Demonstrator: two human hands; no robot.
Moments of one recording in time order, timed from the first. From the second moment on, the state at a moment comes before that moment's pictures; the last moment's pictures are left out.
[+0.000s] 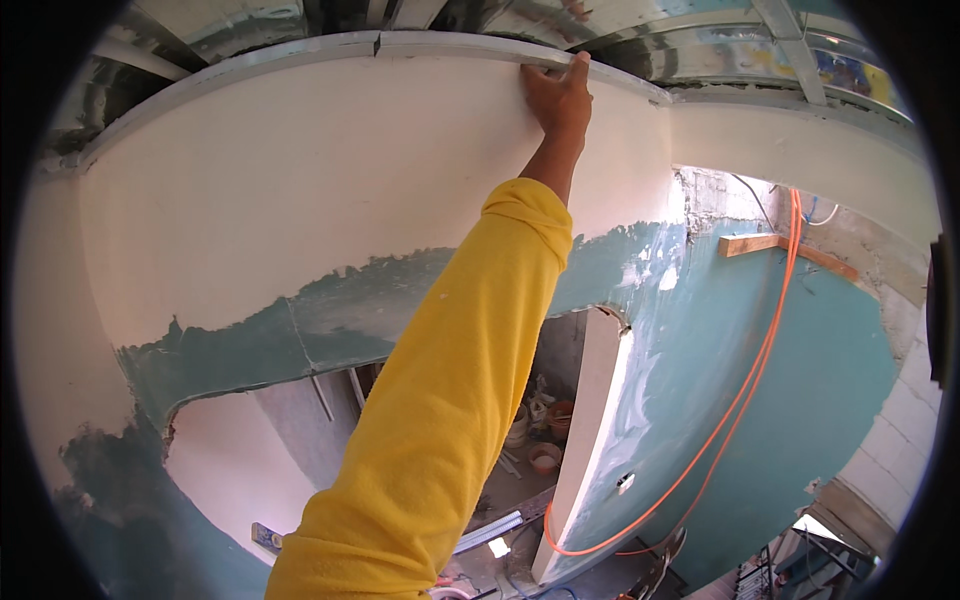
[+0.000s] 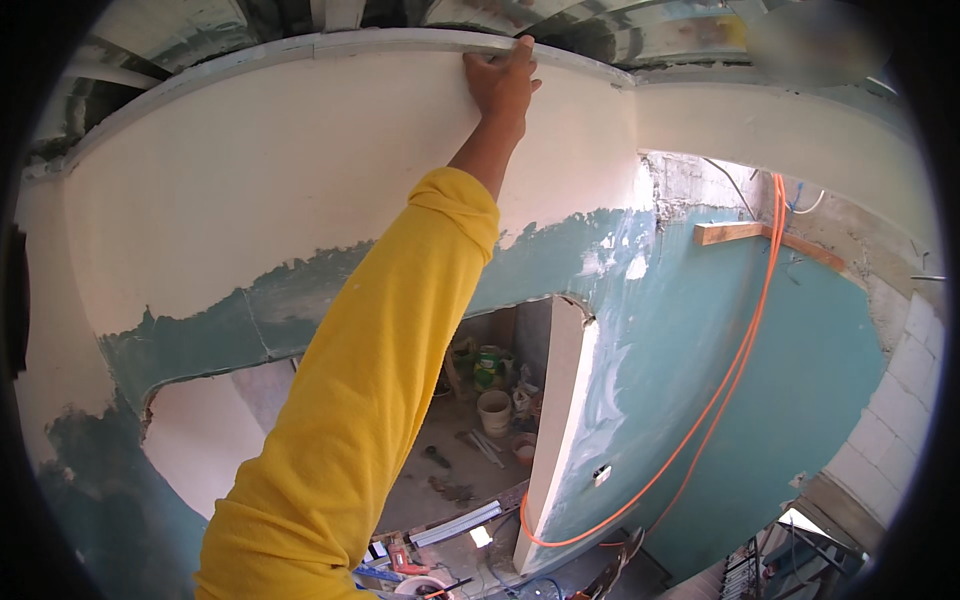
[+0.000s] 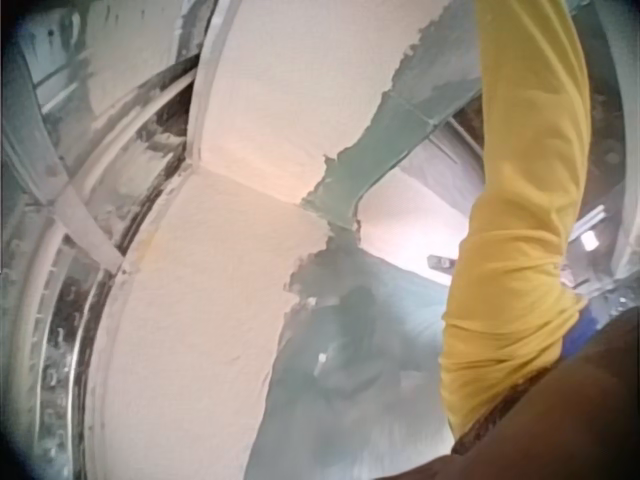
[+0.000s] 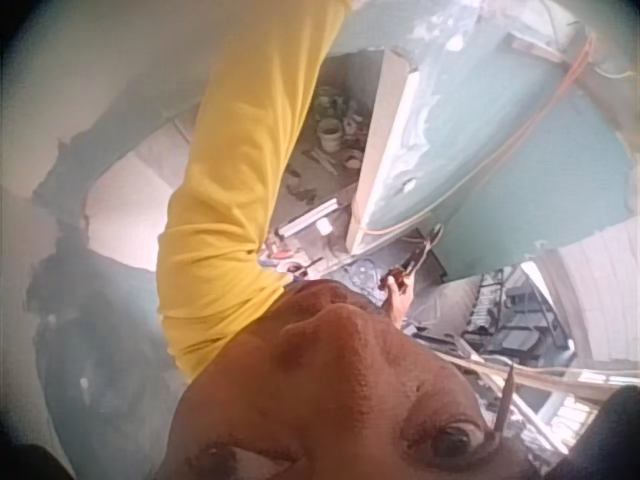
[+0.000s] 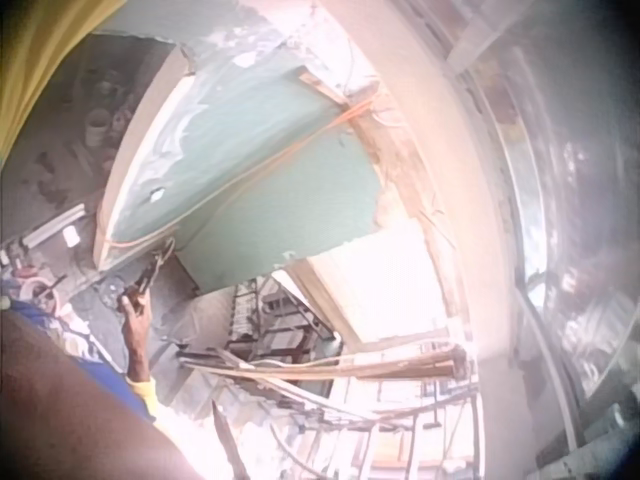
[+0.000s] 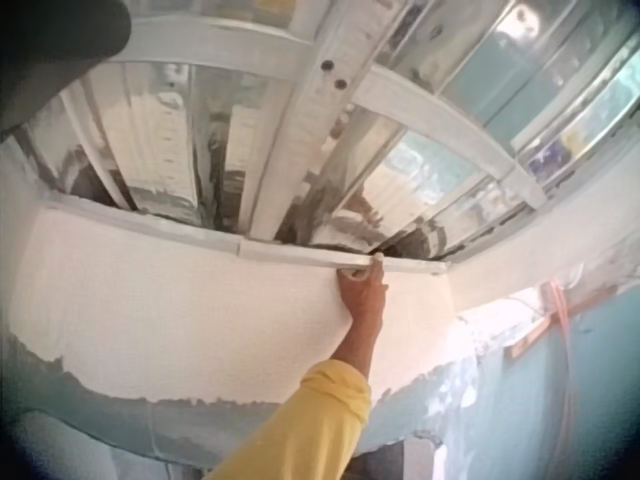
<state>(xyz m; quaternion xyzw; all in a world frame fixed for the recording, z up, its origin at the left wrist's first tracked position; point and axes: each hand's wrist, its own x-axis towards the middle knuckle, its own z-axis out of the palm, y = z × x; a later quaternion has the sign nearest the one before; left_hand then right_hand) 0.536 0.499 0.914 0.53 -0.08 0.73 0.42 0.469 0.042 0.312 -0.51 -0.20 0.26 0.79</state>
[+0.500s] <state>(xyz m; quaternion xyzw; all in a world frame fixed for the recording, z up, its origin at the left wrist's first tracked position) 0.515 0.481 0.897 0.45 -0.14 0.73 0.50 0.446 -0.005 0.312 -0.51 -0.20 0.23 0.81</state>
